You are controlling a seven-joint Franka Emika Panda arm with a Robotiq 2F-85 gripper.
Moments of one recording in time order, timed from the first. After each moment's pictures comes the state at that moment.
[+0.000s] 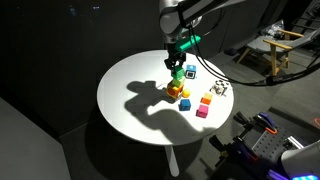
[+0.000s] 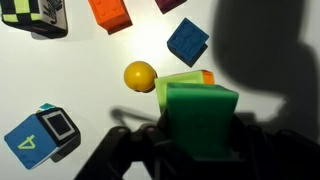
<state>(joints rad) 0.10 0.61 0.00 -1.59 -0.06 1.96 0.09</state>
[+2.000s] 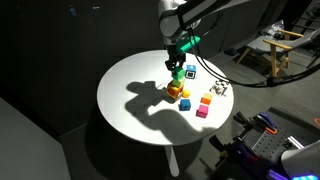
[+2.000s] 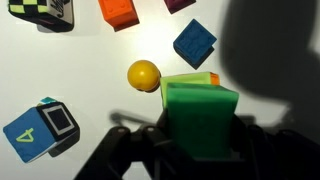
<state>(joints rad) 0.11 0.61 0.00 -1.59 -0.09 1.96 0.05</state>
